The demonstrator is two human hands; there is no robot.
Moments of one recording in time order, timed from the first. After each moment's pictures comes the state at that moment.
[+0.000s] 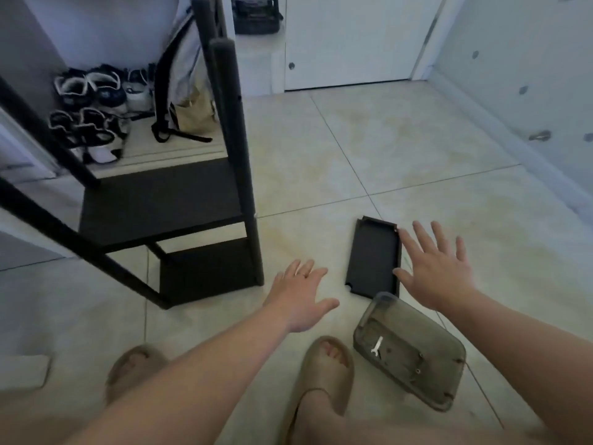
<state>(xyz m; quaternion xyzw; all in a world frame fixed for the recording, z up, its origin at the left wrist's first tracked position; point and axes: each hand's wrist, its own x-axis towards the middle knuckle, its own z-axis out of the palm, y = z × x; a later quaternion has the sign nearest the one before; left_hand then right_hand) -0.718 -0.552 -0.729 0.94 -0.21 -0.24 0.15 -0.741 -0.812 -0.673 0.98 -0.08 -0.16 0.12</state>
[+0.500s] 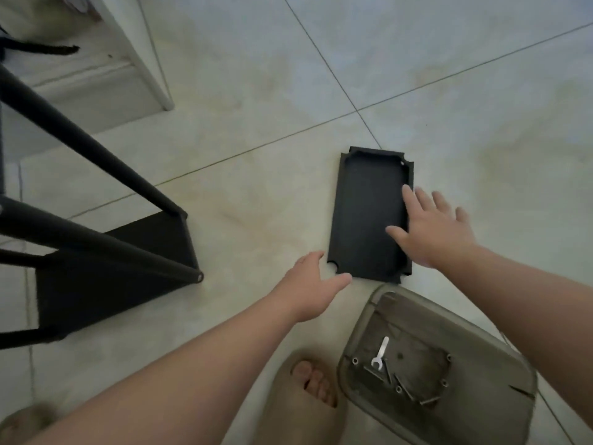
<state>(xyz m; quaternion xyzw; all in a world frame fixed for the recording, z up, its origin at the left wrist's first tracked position) -0.641 -0.675 -0.898 0.85 -0.04 -0.43 0.31 -0.639 -0.910 -0.888 0.95 -0.17 -0.26 -0.02</state>
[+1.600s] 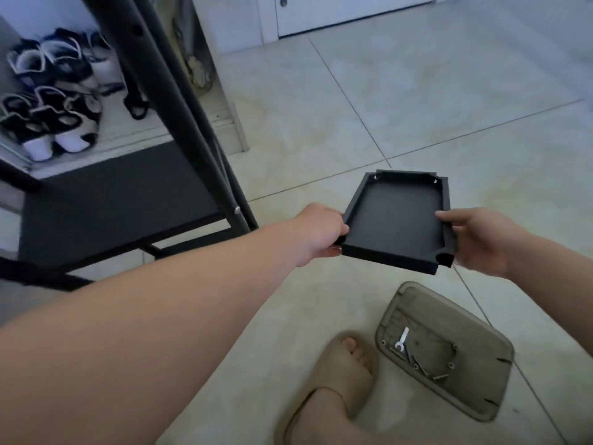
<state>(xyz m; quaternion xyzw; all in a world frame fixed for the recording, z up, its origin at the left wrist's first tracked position) -0.616 -0.601 -0.676 0.75 0.08 -0.39 0.53 -0.674 -0.841 -0.681 0.56 -0.40 -0.18 -0.70</state>
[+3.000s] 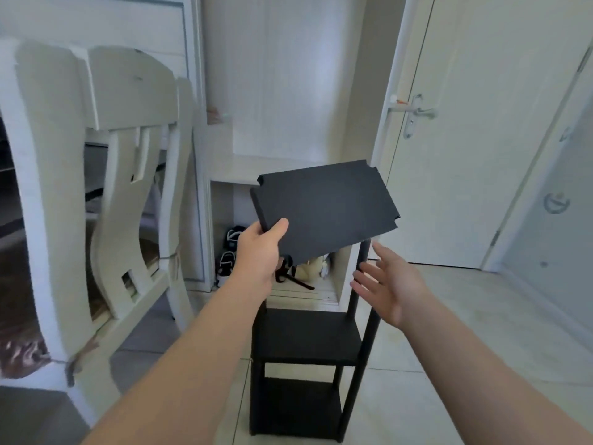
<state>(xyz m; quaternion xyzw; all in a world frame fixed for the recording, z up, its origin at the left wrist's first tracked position) -0.718 -0.281 -0.353 0.54 0.07 0.17 0.82 -0.714 -0.485 -0.356 0.55 -0.11 -0.08 -0.83</state>
